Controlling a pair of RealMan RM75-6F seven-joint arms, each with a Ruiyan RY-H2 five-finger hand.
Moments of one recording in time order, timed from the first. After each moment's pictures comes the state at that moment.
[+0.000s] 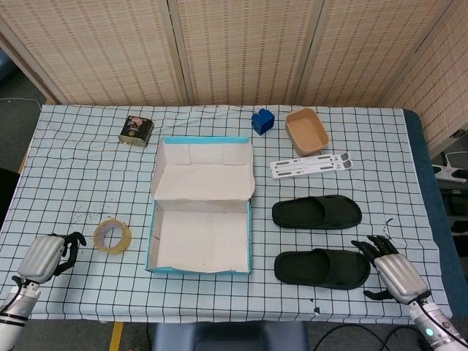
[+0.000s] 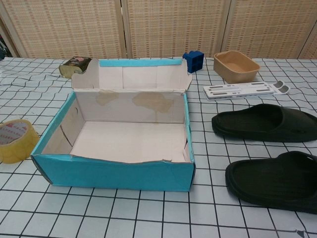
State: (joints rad) left arm -0.26 -1.22 0.02 -1.37 1.53 1.30 -0.19; right arm 0.19 -1.03 -0.10 -1.69 -1.60 1.15 0.04
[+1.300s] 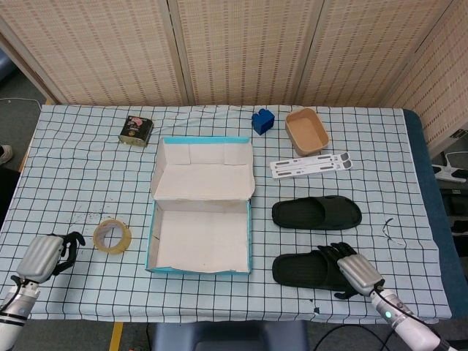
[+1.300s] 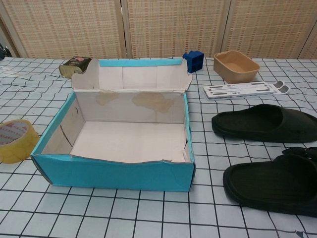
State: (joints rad) left arm -0.25 -1.21 0.01 -1.38 1.52 1.29 -0.19; right arm 0.33 -1.28 -0.13 -1.47 -1.59 0.98 0.12
